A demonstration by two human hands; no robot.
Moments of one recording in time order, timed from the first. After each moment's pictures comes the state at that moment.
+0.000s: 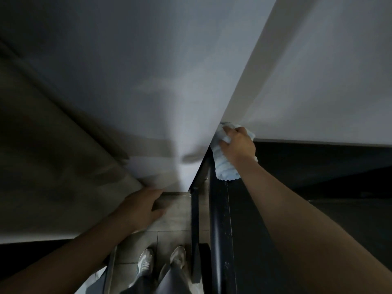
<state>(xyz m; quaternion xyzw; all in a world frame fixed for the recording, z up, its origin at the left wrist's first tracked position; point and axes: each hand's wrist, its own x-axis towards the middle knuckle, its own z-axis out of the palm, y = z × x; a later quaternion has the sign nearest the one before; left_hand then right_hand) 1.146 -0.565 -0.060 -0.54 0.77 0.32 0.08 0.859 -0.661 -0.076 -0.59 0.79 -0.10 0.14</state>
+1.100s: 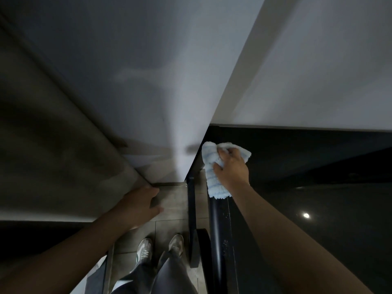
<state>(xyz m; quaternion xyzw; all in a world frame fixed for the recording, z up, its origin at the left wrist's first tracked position) 1.157 -0.539 -0.069 -0.54 0.76 0.35 0.12 0.880 -0.559 -0.107 -0.59 0.79 -0.06 0.17</state>
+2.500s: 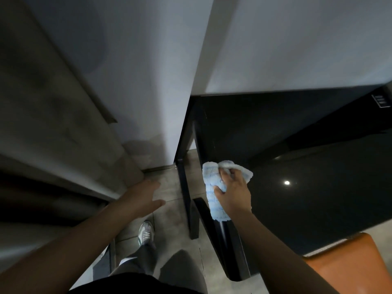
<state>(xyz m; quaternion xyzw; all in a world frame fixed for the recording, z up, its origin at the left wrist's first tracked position) 1.180 -0.468 -0.085 -0.46 0.79 0.36 0.17 0.932 -0.363 -0.108 -0.50 0.85 -0.05 0.16</state>
